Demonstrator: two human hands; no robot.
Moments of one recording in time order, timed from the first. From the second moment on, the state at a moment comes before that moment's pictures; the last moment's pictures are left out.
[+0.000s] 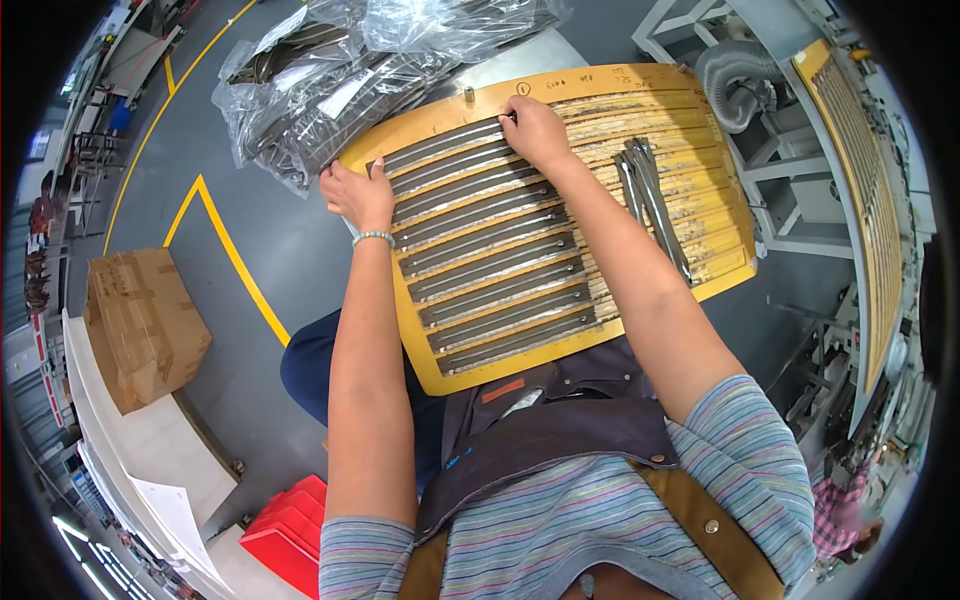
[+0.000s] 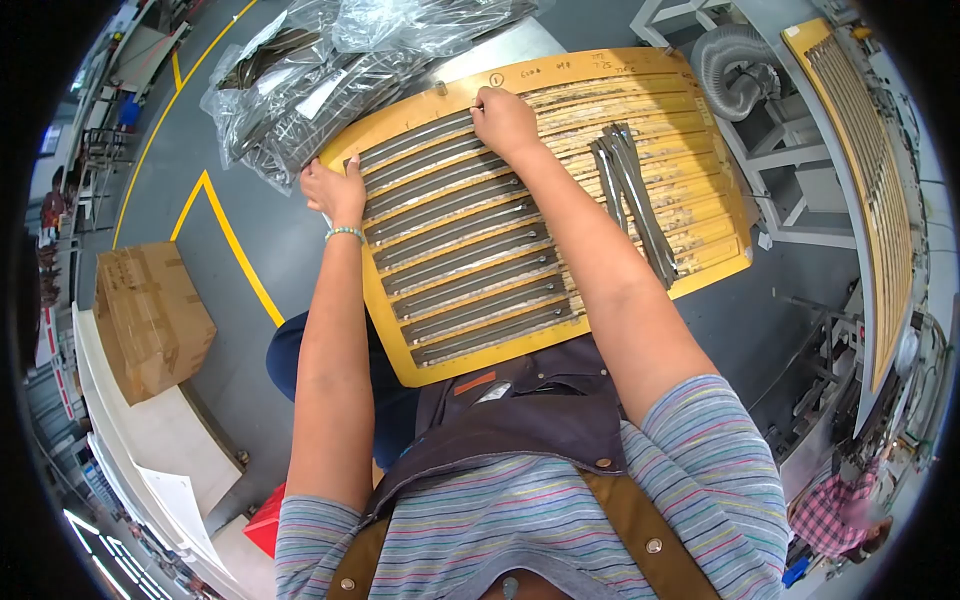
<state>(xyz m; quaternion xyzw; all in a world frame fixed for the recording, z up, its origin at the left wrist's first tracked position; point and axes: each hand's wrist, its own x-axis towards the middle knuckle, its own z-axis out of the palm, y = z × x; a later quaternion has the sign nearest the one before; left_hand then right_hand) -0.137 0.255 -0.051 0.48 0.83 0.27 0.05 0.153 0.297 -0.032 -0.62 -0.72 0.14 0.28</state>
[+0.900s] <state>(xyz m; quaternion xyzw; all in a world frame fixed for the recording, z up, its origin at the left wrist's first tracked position) -0.001 0.284 -0.026 0.92 0.34 0.20 0.01 0.245 0.257 -0.049 -0.66 -0.51 0.20 0.51</state>
